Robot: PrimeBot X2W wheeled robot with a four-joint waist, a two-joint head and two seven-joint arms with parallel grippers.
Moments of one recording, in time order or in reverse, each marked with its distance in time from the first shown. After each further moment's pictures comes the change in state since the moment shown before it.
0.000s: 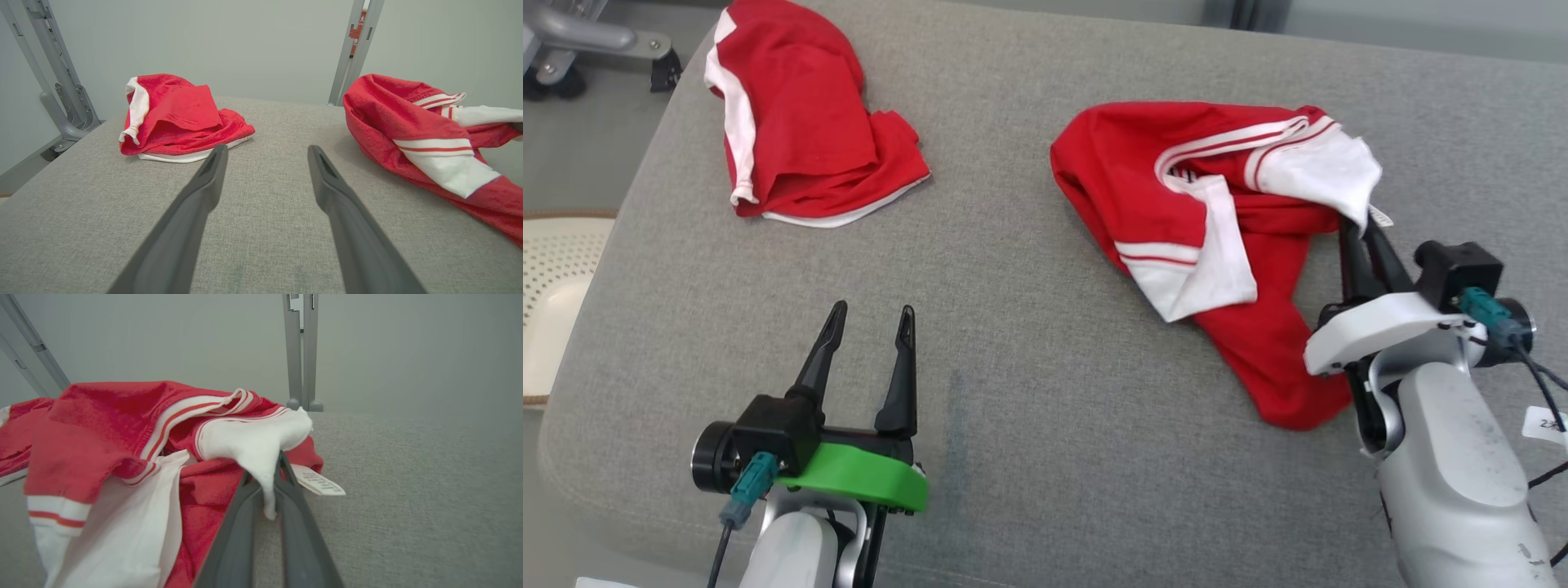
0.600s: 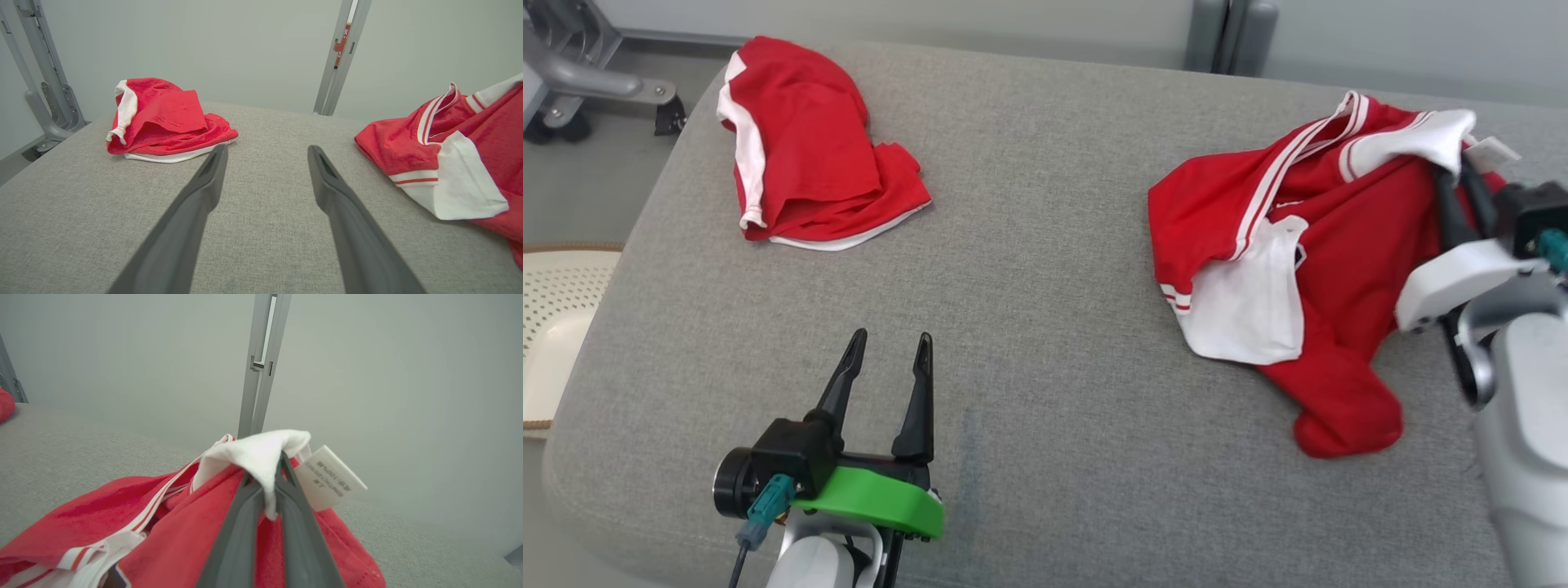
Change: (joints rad) left arm 0.046 0.000 -0.043 -0.005 -0.041 0.017 0.000; right arm -0.034 -0.151 -0.035 -0.091 -0.140 0.000 0.089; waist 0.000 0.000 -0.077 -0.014
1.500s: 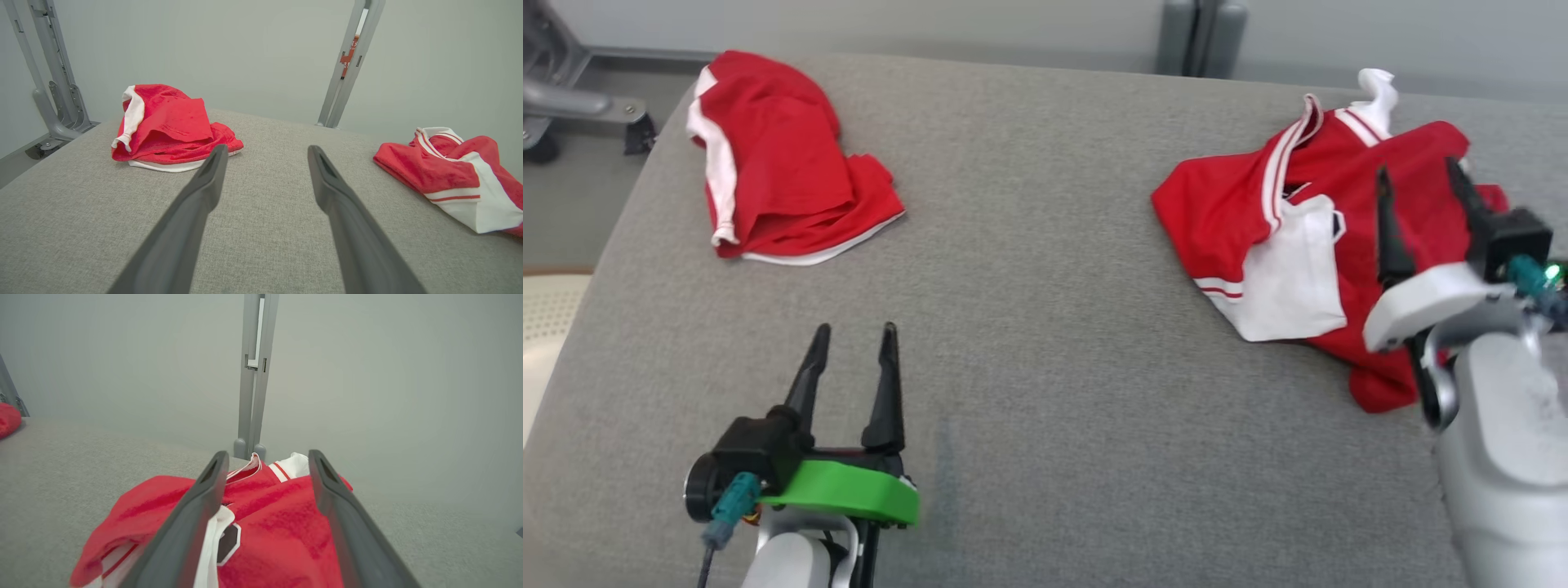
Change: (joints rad) left arm -0.001 -0.001 0.049 -0.010 -0.024 0.013 0.000; right arm -0.026 0.030 0.018 0.116 0.023 0.000 -0.089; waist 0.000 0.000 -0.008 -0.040
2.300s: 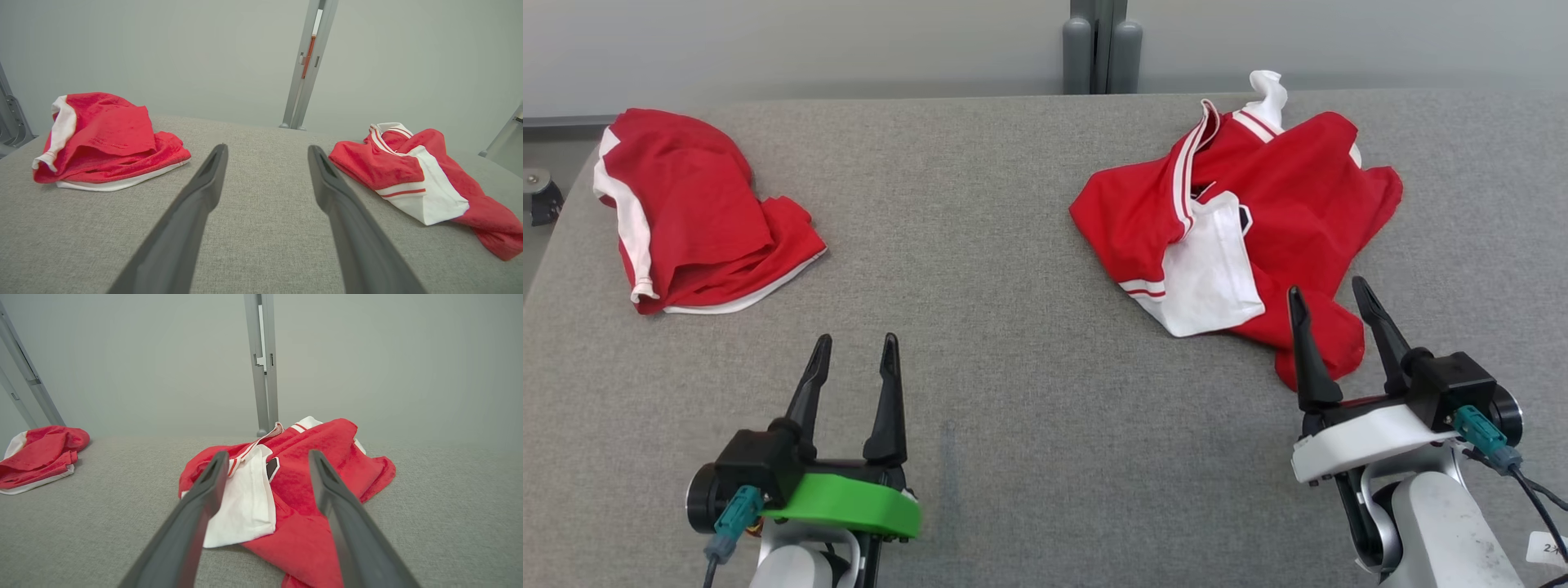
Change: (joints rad) left arm 0.032 0.000 0.010 -0.026 0.002 -0.004 0.000; right arm 0.369 0.119 0.119 -0.363 0.154 0.000 0.000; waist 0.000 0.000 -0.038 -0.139
